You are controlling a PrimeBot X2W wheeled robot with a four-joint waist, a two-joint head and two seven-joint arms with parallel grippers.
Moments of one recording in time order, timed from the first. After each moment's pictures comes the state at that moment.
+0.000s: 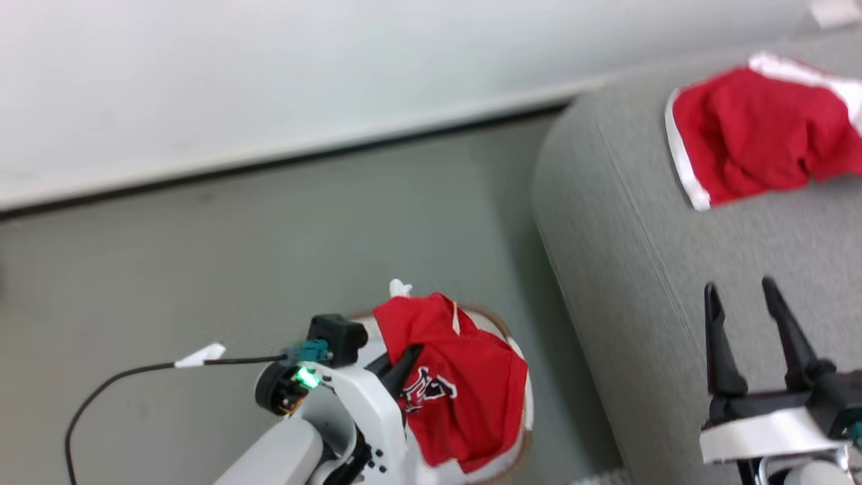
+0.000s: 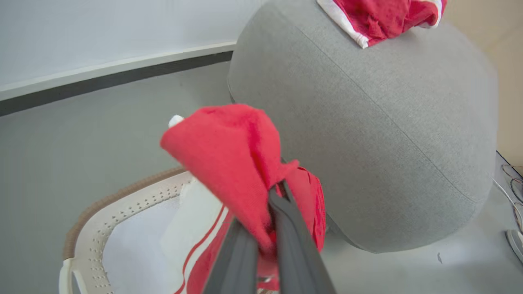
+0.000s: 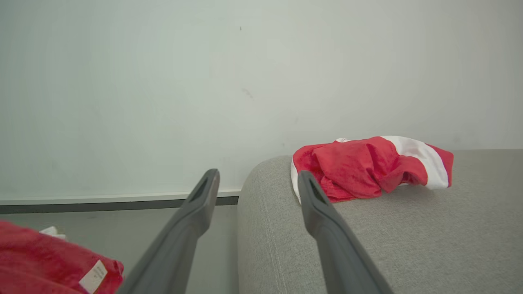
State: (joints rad) left arm -0.50 0.21 -0.69 0.47 -0.59 -0.09 0.01; right arm -0.20 -0.05 -0.02 0.17 0.14 0.13 -0.26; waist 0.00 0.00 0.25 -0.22
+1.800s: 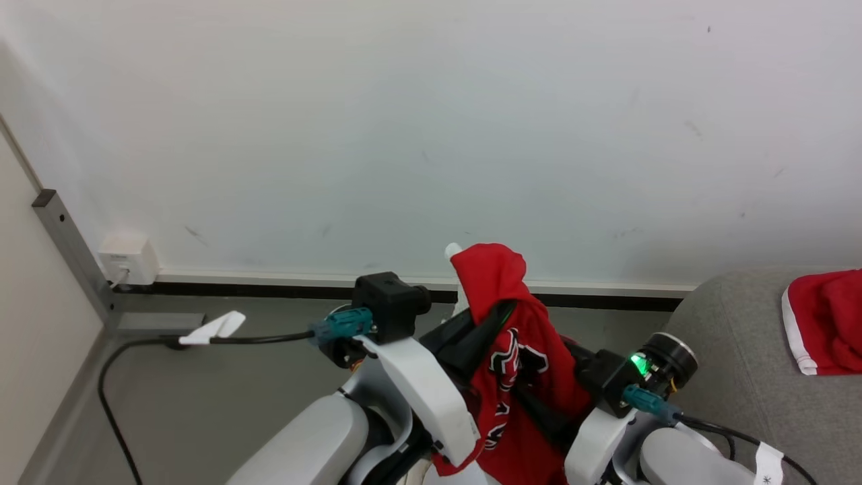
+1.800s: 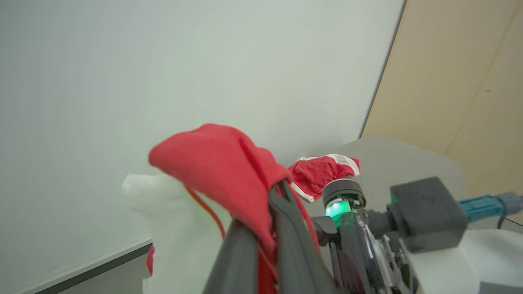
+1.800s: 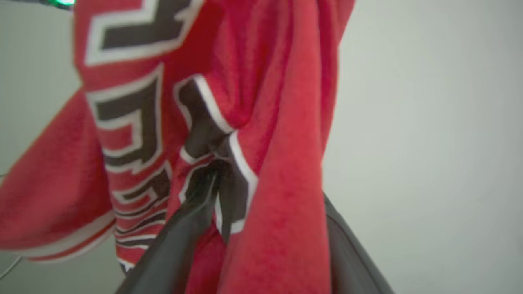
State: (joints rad) left arm -0.52 0.21 -0.72 0.03 -0.65 -0.03 0.09; right arm -0.56 -0.25 0.88 0.47 0.44 0.13 -0.20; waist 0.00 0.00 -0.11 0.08
